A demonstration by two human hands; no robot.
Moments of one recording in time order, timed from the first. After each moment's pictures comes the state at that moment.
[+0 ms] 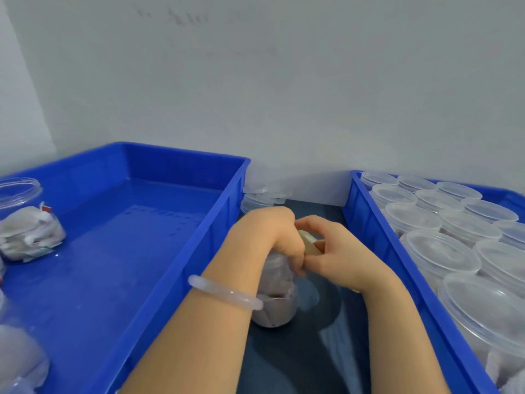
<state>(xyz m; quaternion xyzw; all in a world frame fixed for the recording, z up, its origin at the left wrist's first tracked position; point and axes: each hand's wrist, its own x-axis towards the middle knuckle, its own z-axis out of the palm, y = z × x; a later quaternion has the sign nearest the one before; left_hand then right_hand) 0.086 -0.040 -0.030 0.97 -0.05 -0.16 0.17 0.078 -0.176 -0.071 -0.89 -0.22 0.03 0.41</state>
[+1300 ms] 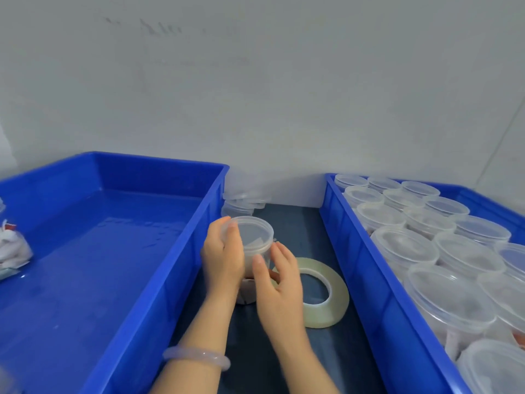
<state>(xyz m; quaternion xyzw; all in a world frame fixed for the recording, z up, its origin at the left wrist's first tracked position) 0.086 -0.028 -0.124 0.68 0.12 0.28 0.66 0.036 -0.108 -0.141 -0.75 -0.06 -0.15 0.64</state>
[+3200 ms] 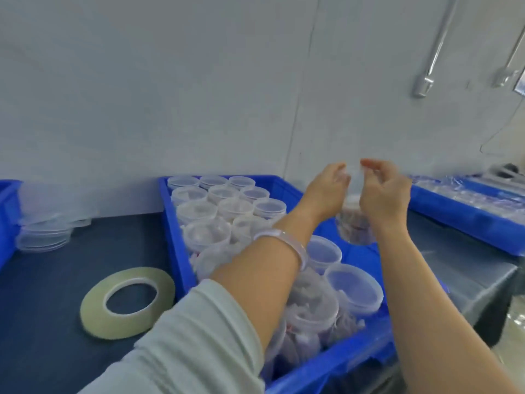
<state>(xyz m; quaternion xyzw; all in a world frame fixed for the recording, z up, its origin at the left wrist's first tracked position) 0.017 -0.393 0.027 0.70 -0.41 -0.04 0.59 -0.043 -0.470 0.029 -0.76 0.23 -0.51 0.33</state>
